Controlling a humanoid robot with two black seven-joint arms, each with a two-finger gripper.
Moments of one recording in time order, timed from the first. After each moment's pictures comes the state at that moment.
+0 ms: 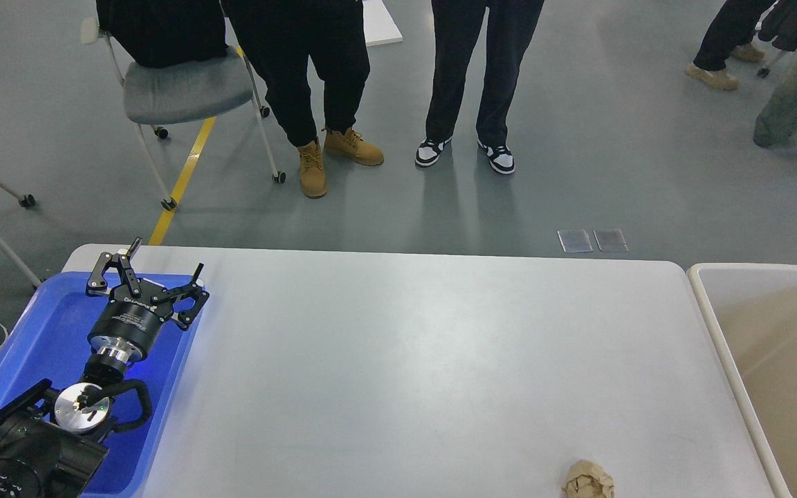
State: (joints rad) left arm -0.51 0.28 -1.02 -0.34 -0.22 -0.79 -0.19; right arm 0.75 -0.45 -0.08 -0.05 0.02 0.02 -0.20
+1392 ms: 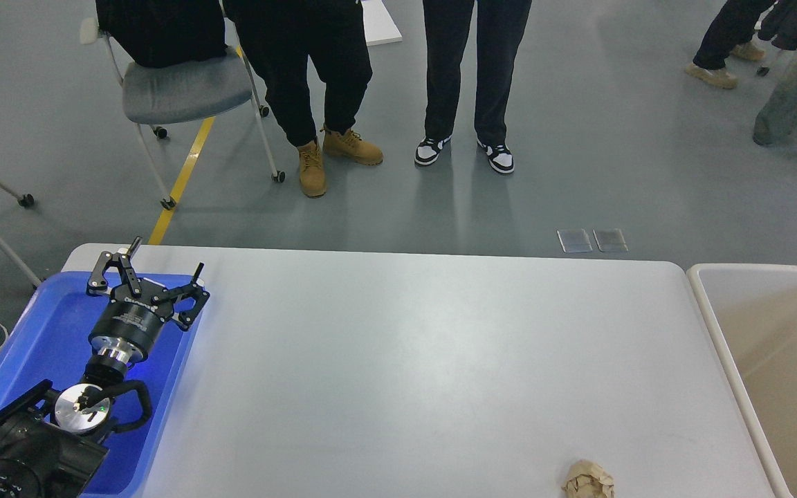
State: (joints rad) left arm -0.51 0.28 -1.02 -0.34 -0.22 -0.79 -0.19; right arm 1.52 -0.79 -0.54 0.47 -0.21 0.49 -0.21
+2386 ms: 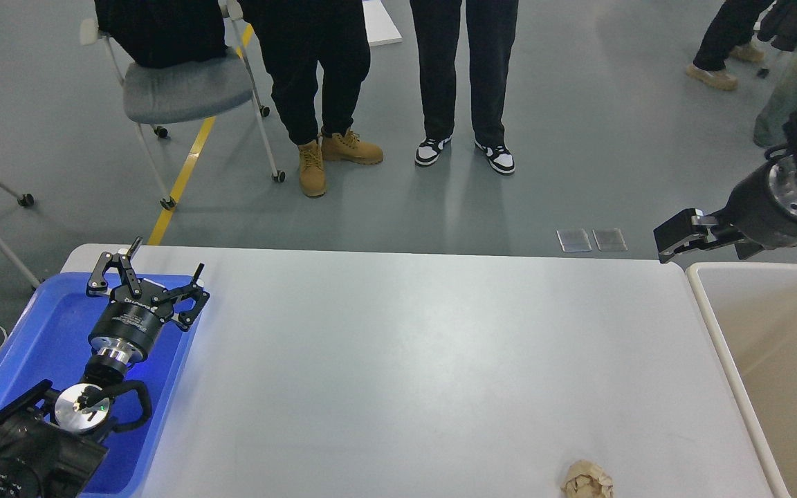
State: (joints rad) left arm -0.51 0.28 -1.02 -0.34 -0.22 -0.79 -0.19; right arm 2.16 -0.68 -1.04 1.46 -0.55 0.58 -0.16
